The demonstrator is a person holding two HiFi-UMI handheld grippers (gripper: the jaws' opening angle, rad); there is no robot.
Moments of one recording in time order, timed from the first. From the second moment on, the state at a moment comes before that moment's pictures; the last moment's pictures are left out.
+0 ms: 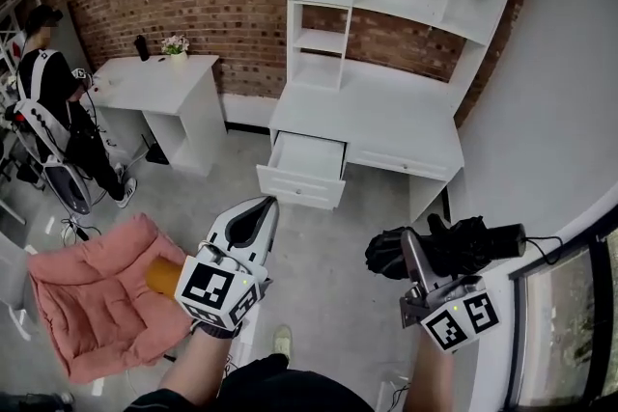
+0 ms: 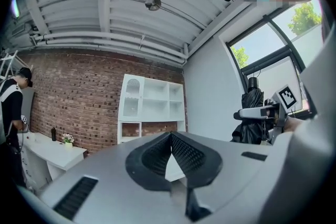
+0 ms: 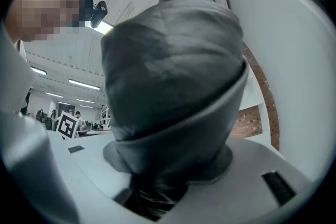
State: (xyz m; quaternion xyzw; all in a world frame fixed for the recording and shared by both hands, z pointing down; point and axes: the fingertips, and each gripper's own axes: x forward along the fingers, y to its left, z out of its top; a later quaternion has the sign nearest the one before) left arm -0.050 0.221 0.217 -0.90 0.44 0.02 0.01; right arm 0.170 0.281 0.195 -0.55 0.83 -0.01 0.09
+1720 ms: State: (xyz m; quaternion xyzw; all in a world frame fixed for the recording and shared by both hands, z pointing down) left arm -0.021 -0.141 0.291 -0.83 0.55 -0.02 -0.02; right arm 0.148 -0.150 0.314 -0.37 0.93 -0.07 -0.02
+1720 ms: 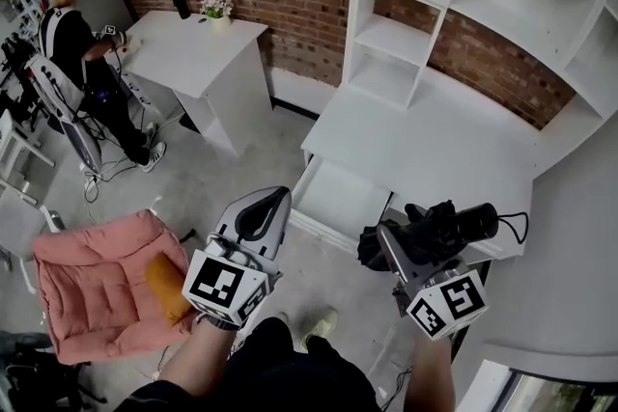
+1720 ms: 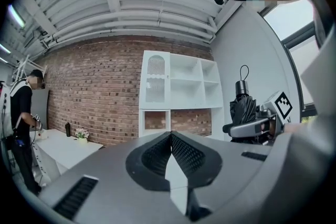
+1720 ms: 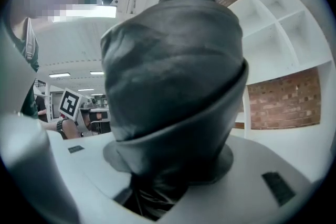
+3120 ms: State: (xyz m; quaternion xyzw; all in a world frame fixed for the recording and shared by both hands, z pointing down) left arm -0.058 -0.338 0.559 -0.86 0.48 -0.06 -0.13; right arm 0.051 -0.310 0.685 -0.21 0.90 -0.08 -0.38
